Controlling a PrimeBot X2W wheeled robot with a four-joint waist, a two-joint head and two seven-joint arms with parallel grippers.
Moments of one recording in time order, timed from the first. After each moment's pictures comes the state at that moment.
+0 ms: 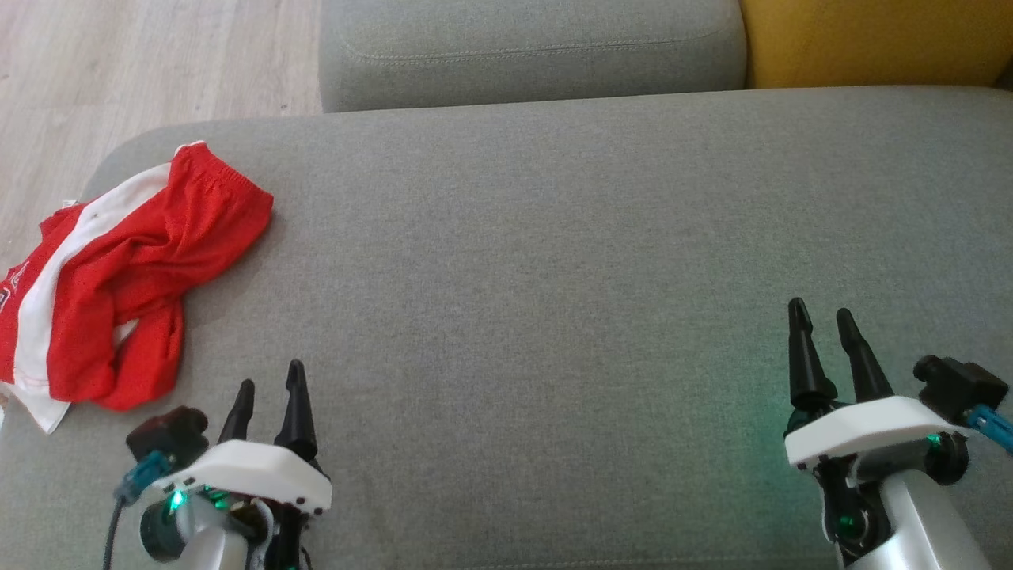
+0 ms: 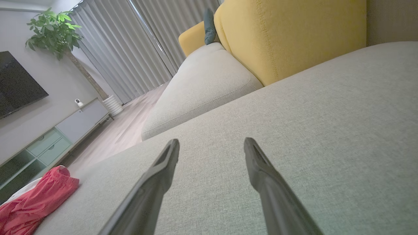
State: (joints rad) left arm -0.07 0.03 -0.09 0.39 -0.49 0.03 -0.14; right arm -0.14 -0.11 0.07 0.40 0.56 0.12 -0.14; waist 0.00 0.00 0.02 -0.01
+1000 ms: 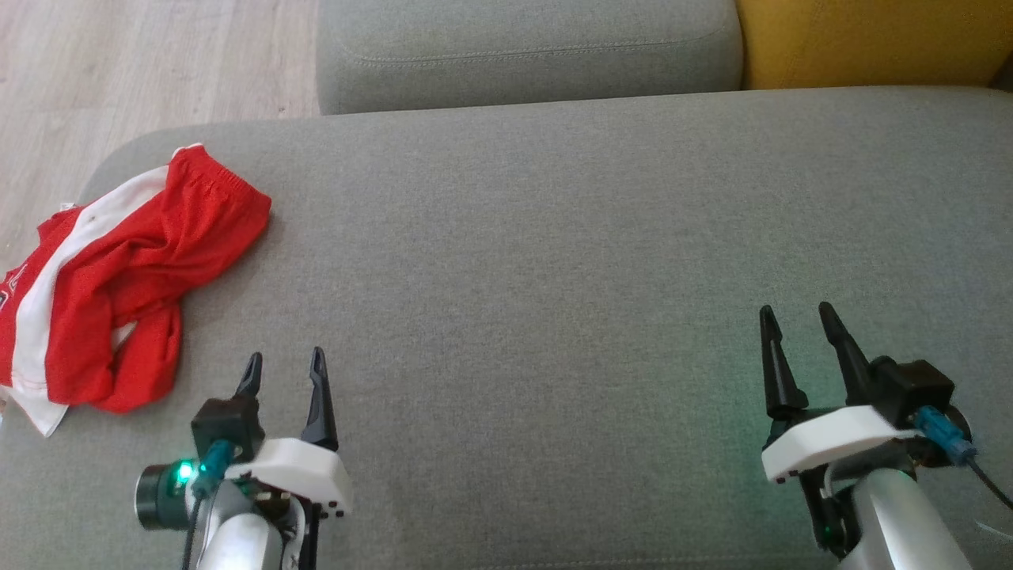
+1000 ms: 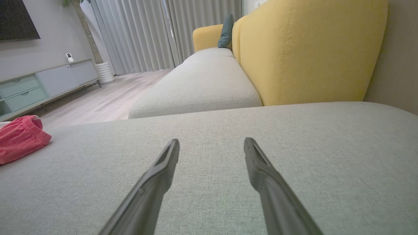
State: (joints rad) left arm -0.09 0.03 -0.15 0.39 -0.13 0.11 -0.23; right arm -0.16 -0.08 0.05 0.45 0.18 0.12 -0.23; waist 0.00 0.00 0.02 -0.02
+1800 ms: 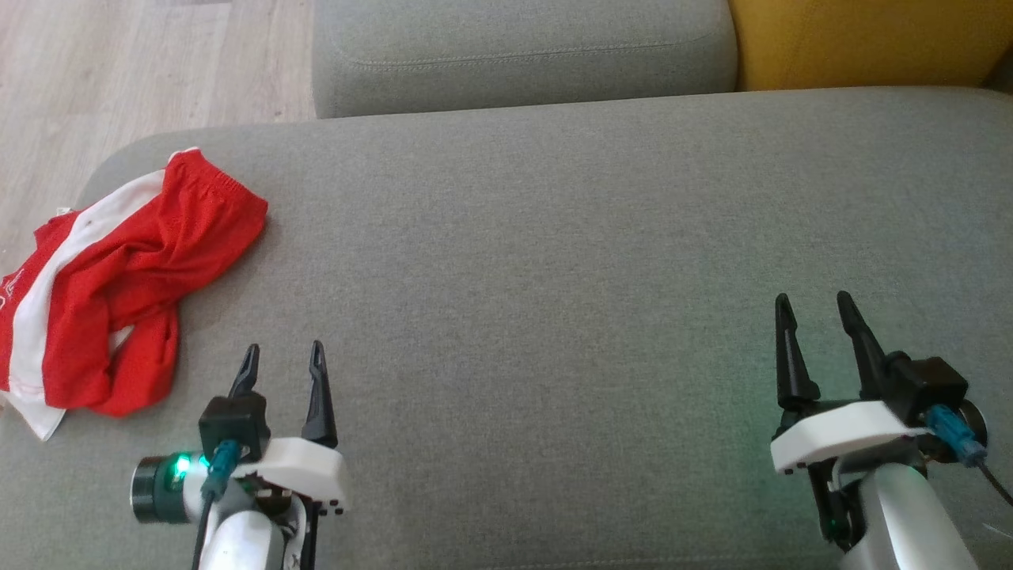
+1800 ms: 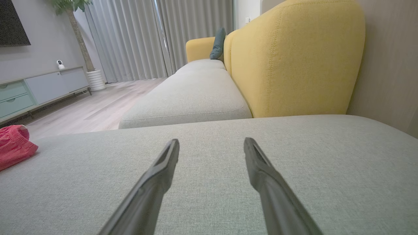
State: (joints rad) left arm -0.09 0.03 -0.15 0.38 -0.05 0.12 -0.25; right arm -0.16 -0.05 -0.01 0.43 0.10 0.12 -0.25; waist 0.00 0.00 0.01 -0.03
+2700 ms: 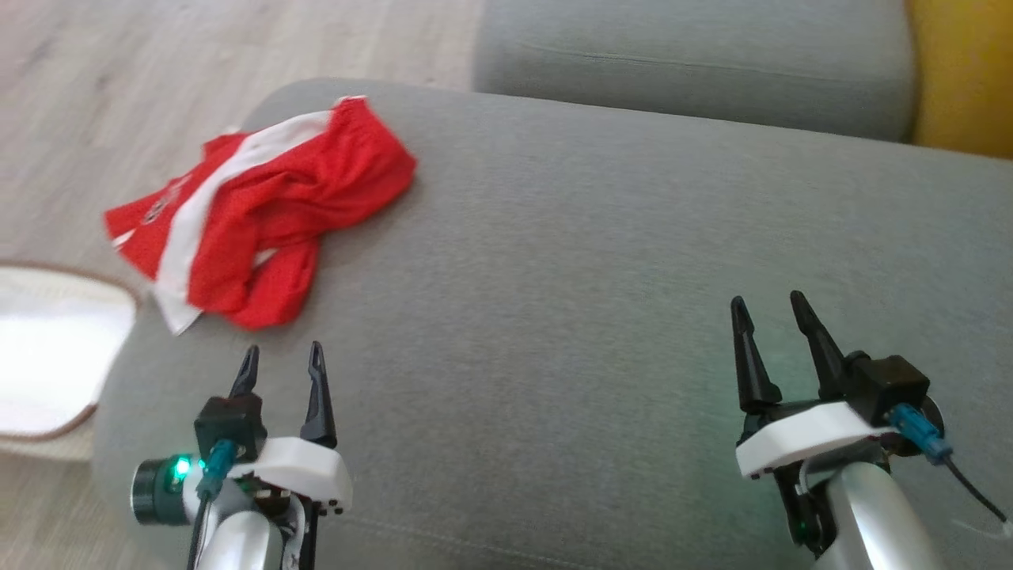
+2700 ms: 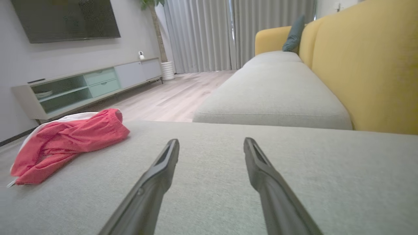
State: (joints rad) left arm -0.09 0.03 -0.15 0.38 -0.07 0.12 -0.25; right arm -0.16 -0.05 0.09 0.42 0.16 0.12 -0.25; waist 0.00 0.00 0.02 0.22
